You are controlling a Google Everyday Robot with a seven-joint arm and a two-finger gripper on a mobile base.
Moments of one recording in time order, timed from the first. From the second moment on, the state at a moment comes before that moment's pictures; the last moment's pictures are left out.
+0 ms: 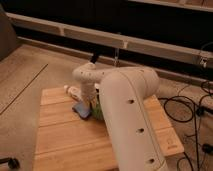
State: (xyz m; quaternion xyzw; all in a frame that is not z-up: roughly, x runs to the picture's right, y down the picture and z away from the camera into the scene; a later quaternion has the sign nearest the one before) arm -0.096 0.107 0.900 -0.31 0.27 0.57 0.71
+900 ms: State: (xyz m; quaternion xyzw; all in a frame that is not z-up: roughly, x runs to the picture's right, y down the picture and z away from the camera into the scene) arm -0.139 0.051 0.836 -0.29 0.21 0.57 0.74
